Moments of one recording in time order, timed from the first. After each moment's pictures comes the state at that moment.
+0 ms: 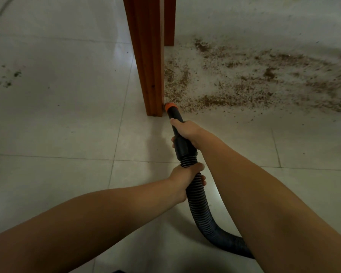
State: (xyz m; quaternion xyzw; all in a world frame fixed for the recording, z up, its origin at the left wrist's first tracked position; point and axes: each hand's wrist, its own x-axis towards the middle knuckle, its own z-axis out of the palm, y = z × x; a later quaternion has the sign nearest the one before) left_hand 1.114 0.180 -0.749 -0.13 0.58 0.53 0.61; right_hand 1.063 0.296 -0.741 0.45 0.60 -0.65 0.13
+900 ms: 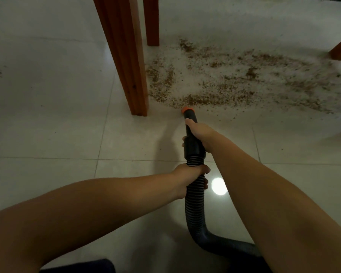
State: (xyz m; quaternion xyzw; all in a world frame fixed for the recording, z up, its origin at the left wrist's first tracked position) left_hand 1.149 0.217 -0.729 -0.07 0.60 0.44 0.66; right_hand 1.127 0.343 -0.736 0.52 0.55 -0.65 0.07
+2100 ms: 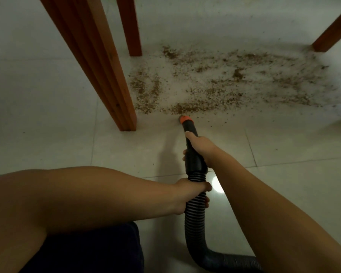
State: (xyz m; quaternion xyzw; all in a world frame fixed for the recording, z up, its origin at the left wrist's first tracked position) left_hand 1.144 0.240 -0.725 -0.02 0.61 0.34 0.71; right_hand 1.143 0.369 -0.754 0.55 0.53 -0.64 0.06
